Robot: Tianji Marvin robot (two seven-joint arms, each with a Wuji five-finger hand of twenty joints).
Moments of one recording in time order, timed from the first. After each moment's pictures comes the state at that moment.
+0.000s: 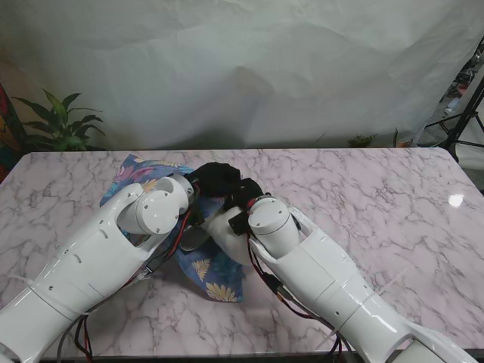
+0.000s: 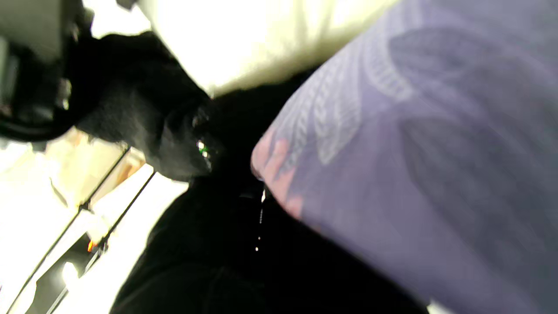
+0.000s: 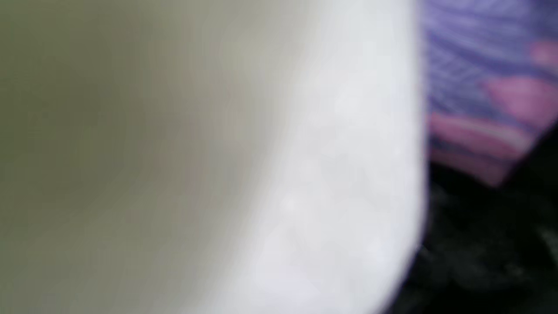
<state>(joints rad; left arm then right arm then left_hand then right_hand) 1.01 -1.13 -0.86 -1.43 0.39 0.13 -0.26 -1.04 -1.42 0.82 -1.20 0.22 0.47 -0.27 1.08 -0.19 0.19 -0.05 0.69 0.10 0.97 0.45 0.90 0.10 0.83 0.65 1.04 0.03 0.94 0.79 0.81 0.05 1.46 0.52 0.82 -0.98 1.30 -0.23 1.00 -0.06 0.93 0.50 1.10 0.10 0.81 0.51 1.19 0.11 0.89 0.67 1.09 0.16 1.62 0.66</state>
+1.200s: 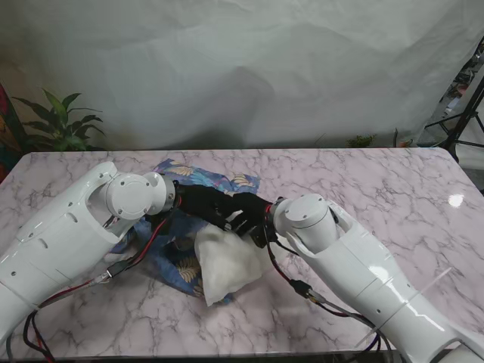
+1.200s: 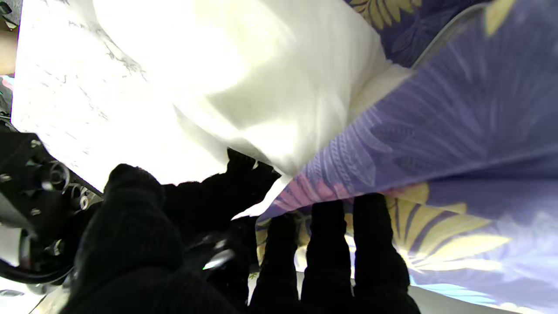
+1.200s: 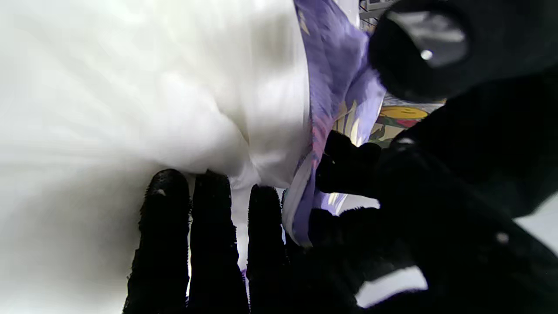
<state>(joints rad) 0.92 -0.98 -0.82 -1.50 0.41 0.02 -0.78 -1.04 -1.24 0.84 -1.33 0.26 0.47 0.27 0.78 -0.14 -0.01 -0.04 0.25 0.10 0.09 0.35 0.23 0.08 0.37 0.60 0.38 0.14 0.45 0.68 0.19 0.13 0.81 0.61 0.40 -0.48 0.92 -0.06 0.33 0.19 0.62 0.39 0.39 0.14 0.76 0.45 0.56 0.19 0.57 0.47 0.33 0.25 1.20 0.60</state>
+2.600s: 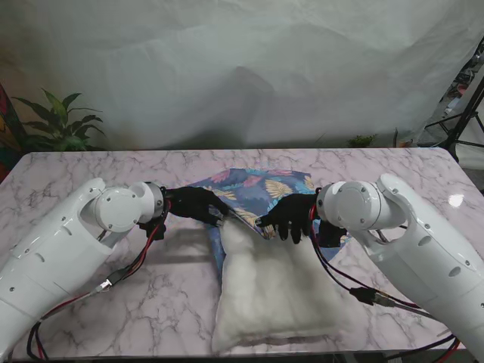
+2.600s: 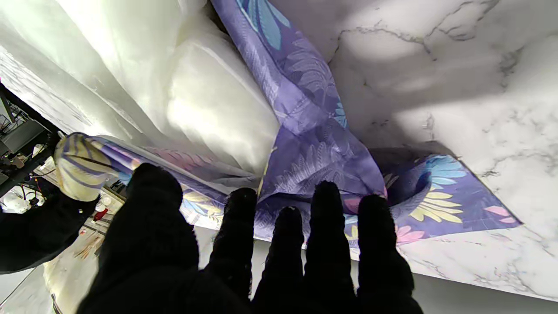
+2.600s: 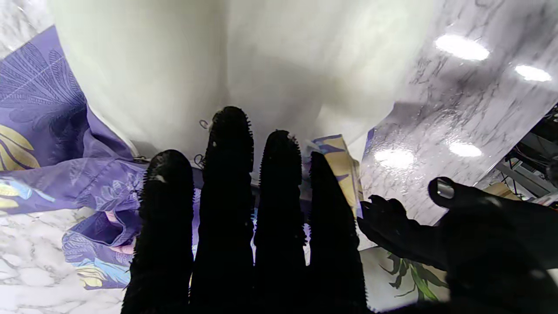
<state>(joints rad) 1.03 -1.00 -0.94 -1.45 0.43 -0.07 -0.65 -1.08 -0.95 0.96 -1.70 -0.46 0.34 0.86 0.86 -0.12 -0.02 -0.04 0.46 0.07 0.25 0.41 0.30 0.13 0.35 0.51 0.44 0.11 0.37 0.64 0.15 0.13 0.76 0.61 0.18 -0.15 0.48 -0.05 0.71 -0.12 0.65 0.40 0.97 0.00 0.59 0.43 1.07 0.06 0.51 0.50 0.57 0.21 1.25 0.51</state>
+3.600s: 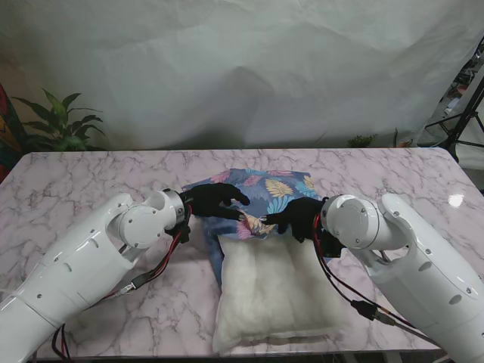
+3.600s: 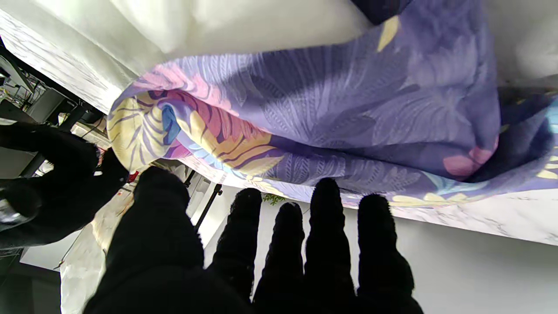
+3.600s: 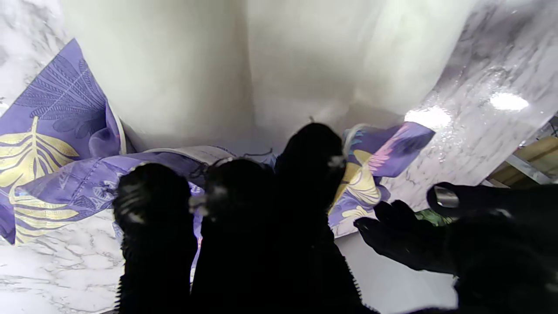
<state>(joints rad) 1.04 -1.06 -0.85 -1.40 0.48 -0.14 -0.36 -1.23 -0.97 1.05 -1.79 -0.58 0.44 0.76 0.89 -0.09 -0.02 -0.04 0.45 0.12 0.28 0.41 0.34 0.13 0.36 0.51 0.45 0.10 0.39 0.64 0.16 0.13 0.76 0.61 0.12 -0.13 0.49 -0.05 0.74 0.18 0.45 0.12 1.39 -0.12 0.97 0.48 1.30 -0.04 1.20 0.66 0.97 0.21 1.54 0.43</state>
